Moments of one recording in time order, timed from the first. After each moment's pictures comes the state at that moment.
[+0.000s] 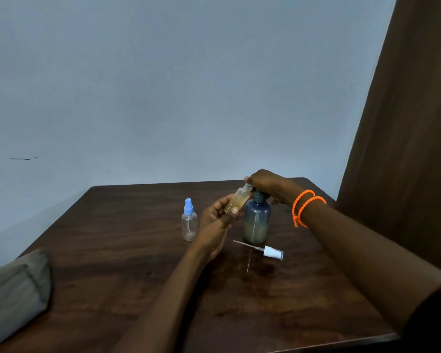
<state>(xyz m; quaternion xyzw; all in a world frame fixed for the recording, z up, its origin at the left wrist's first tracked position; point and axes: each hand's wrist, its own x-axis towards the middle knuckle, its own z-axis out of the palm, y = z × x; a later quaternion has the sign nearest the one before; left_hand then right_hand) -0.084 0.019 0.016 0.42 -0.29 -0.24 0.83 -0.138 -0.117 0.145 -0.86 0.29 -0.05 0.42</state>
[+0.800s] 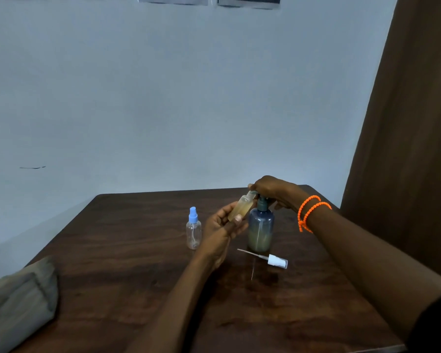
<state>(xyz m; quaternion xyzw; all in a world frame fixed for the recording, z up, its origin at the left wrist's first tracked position) -0.088 0.022 0.021 0.42 -0.26 -0.26 0.83 -0.137 -0.123 0.150 -0.86 0.29 -0.04 0.41</state>
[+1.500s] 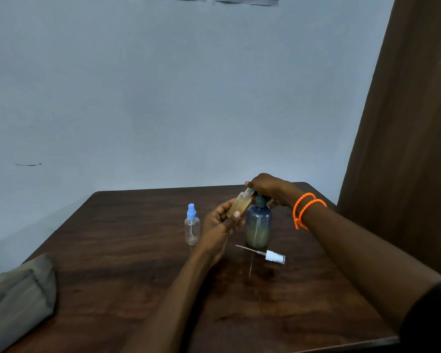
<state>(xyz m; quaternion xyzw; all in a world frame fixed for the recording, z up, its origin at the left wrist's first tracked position) -0.086 0.020 0.019 0.45 -0.27 -0.24 0.82 -0.136 -0.119 0.149 -0.86 0.29 -0.03 0.41</state>
